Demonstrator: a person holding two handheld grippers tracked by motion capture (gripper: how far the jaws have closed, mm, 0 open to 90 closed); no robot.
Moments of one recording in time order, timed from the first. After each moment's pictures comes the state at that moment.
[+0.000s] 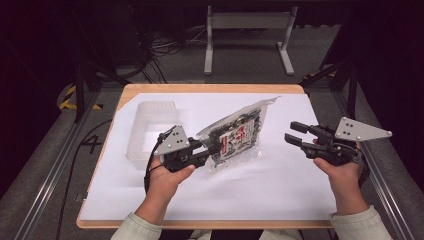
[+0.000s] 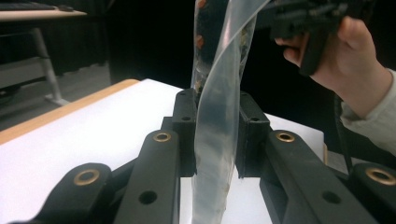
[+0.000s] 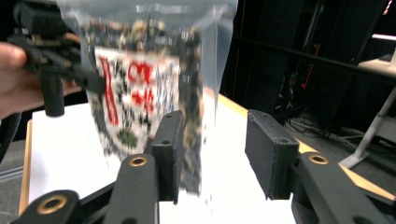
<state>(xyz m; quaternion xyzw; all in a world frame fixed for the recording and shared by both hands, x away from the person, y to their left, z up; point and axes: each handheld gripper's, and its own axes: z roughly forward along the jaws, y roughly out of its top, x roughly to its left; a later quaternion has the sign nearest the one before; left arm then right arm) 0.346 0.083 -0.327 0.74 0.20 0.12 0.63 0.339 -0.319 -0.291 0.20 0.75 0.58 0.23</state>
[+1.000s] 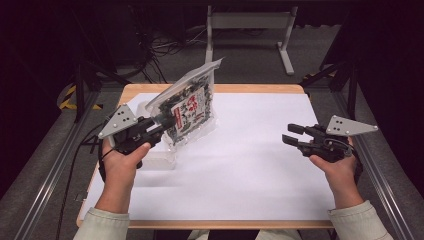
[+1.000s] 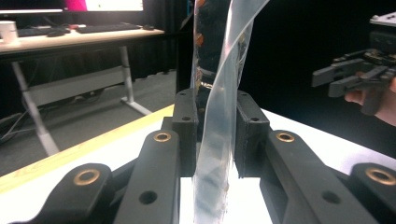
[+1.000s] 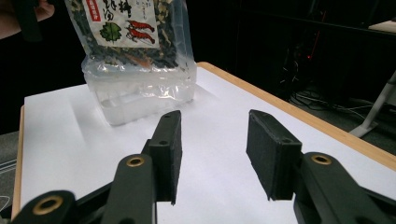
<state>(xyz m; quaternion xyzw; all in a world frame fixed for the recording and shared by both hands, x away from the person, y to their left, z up) 0.358 0.173 -0.283 0.71 0.28 0.21 0.61 0.361 -0.326 -0.313 0.23 0.77 0.56 0.20</state>
